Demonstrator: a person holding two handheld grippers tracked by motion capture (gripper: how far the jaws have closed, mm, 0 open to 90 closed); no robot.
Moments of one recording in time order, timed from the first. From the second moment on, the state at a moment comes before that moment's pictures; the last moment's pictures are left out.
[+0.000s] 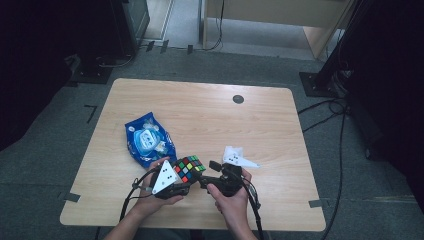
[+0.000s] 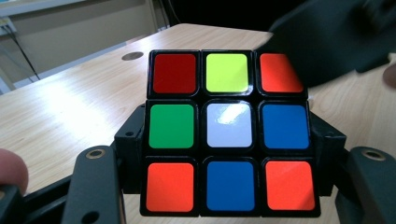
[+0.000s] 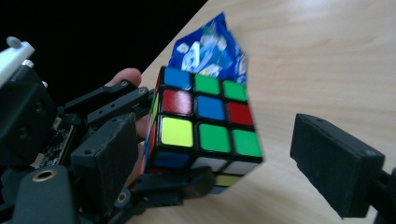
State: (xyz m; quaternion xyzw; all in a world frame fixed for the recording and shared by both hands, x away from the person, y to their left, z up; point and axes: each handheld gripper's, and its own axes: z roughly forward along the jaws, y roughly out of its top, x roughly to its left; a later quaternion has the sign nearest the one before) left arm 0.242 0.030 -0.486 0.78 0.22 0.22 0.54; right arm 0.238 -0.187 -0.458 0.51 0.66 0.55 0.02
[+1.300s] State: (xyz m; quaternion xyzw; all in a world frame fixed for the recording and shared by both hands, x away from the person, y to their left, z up) left arm 0.232 0.018 -0.489 0.81 0.14 0.25 0.51; right arm 0.250 -0.199 -0.458 0.50 0.70 0.50 -0.07
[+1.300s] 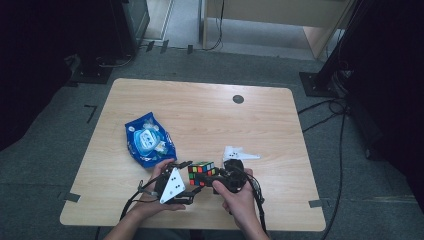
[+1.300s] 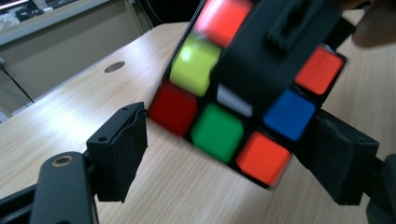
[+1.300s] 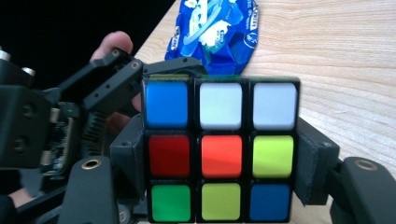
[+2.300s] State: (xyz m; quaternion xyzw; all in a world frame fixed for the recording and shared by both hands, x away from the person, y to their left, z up) left arm 0.251 0.042 -0.489 0.79 0.22 0.24 0.52; right arm 0.272 -0.248 -0.475 0.51 0.74 0.42 0.11
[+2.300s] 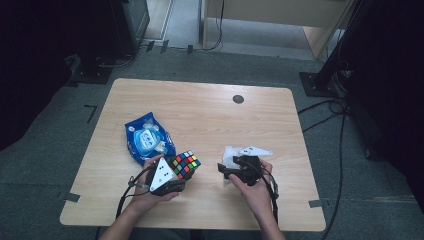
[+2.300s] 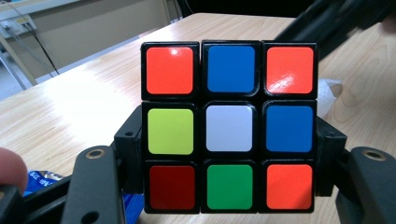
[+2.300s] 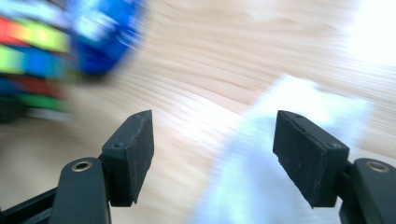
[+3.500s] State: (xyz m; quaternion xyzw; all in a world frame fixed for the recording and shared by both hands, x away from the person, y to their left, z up) left arm 0.235 0.018 -0.493 0.81 0.18 0.21 0.52; right arm 0.242 -0.206 -0.460 0.45 0.70 0.54 0.11
